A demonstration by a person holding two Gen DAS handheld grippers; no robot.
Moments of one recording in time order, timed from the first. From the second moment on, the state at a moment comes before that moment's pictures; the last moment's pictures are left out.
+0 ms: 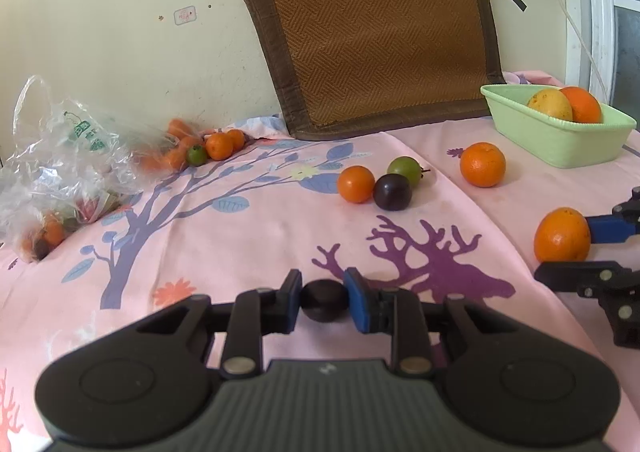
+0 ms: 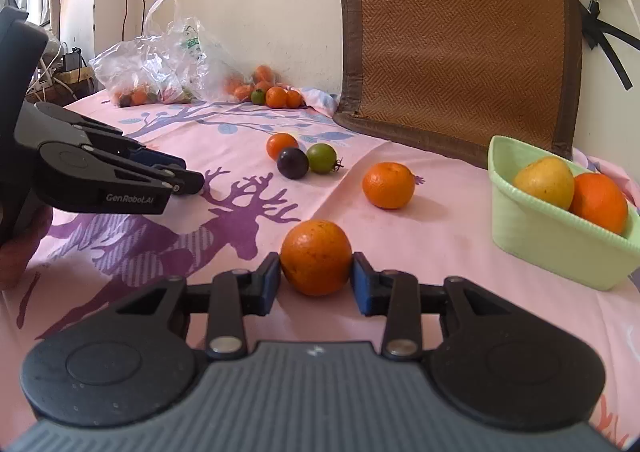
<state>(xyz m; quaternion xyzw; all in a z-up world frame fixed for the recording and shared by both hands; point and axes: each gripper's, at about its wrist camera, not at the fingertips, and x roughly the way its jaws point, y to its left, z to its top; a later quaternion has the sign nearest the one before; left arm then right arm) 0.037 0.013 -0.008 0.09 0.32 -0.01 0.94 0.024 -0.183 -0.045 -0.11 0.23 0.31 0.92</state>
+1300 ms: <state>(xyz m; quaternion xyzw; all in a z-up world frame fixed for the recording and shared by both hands) 0.121 -0.135 0.049 0.06 0.23 -0.21 0.95 0.077 -0.289 -0.010 -0.06 0.12 0.09 0.99</state>
